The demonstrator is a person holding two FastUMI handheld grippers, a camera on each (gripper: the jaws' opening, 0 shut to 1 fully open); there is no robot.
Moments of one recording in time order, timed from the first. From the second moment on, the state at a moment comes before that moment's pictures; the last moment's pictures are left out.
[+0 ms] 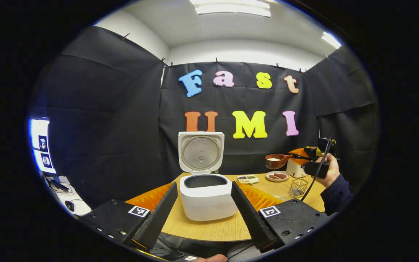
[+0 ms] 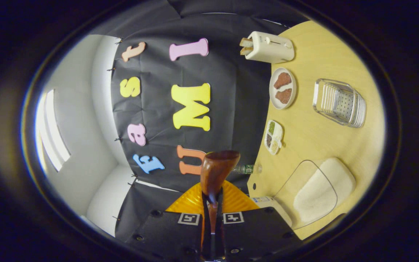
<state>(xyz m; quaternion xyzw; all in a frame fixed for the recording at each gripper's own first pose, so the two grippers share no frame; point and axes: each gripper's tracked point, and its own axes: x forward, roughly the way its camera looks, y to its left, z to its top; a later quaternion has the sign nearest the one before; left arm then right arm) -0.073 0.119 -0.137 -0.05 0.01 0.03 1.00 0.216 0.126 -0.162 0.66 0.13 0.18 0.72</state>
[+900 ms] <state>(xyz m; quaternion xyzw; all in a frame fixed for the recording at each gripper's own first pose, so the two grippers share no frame) -0.101 0.191 -0.153 -0.08 0.00 0.06 0.99 0.261 0.359 -0.118 0.44 0.19 0.24 0.84</state>
